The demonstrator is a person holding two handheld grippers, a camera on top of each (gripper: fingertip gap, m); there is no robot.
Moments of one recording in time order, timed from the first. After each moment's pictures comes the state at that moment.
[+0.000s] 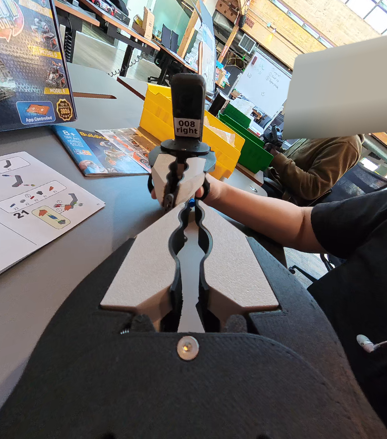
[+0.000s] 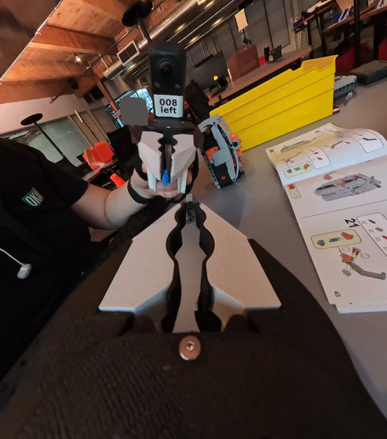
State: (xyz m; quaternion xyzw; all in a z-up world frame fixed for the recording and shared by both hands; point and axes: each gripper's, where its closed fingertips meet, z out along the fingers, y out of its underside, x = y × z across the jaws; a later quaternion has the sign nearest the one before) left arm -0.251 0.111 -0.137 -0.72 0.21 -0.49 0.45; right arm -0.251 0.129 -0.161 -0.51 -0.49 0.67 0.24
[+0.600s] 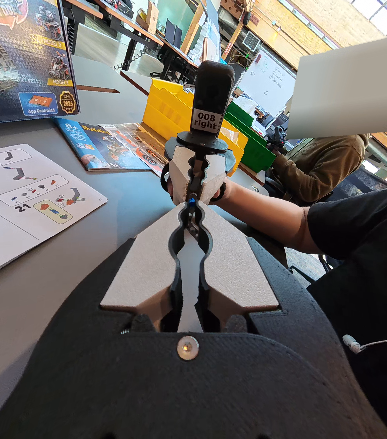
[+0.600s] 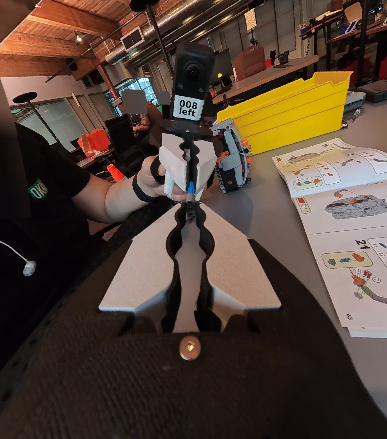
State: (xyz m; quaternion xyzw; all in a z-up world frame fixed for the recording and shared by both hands) left arm -0.251 0.114 -0.142 -0.72 0.21 -0.49 0.45; right arm -0.253 0.113 -0.149 -0.48 -0.52 0.65 0.26
